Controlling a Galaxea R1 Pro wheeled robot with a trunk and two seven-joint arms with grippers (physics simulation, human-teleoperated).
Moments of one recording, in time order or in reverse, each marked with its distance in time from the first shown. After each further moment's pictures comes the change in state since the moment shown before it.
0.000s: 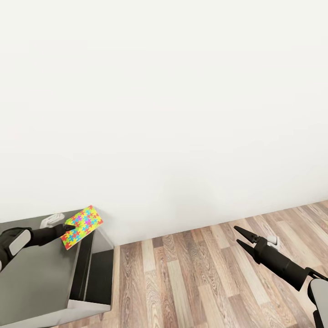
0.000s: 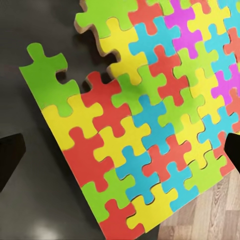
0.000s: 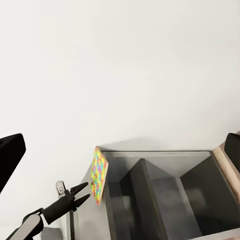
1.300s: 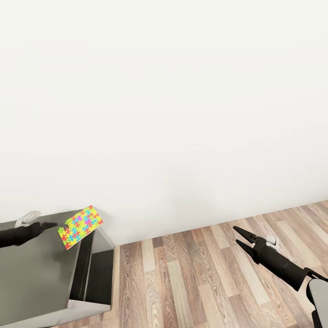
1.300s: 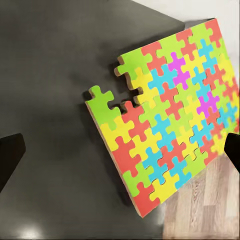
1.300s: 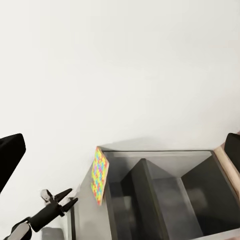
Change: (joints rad) left arm 0.000 0.156 0.001 -0.001 0.001 0.047 -0.253; right arm 0.001 0.009 0.002 -0.001 0.002 -0.002 -0.001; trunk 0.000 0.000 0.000
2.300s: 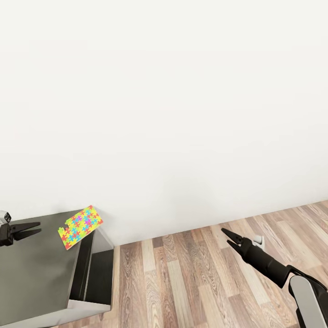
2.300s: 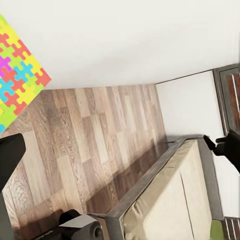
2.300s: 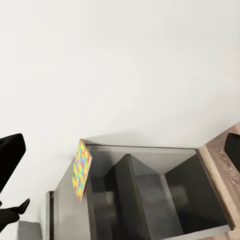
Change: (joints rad) left arm 0.042 0.145 0.003 0.001 -0.153 0.026 -0.939; right arm 0.000 0.005 0.120 0.039 0.083 -0.133 0.006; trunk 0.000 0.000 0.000
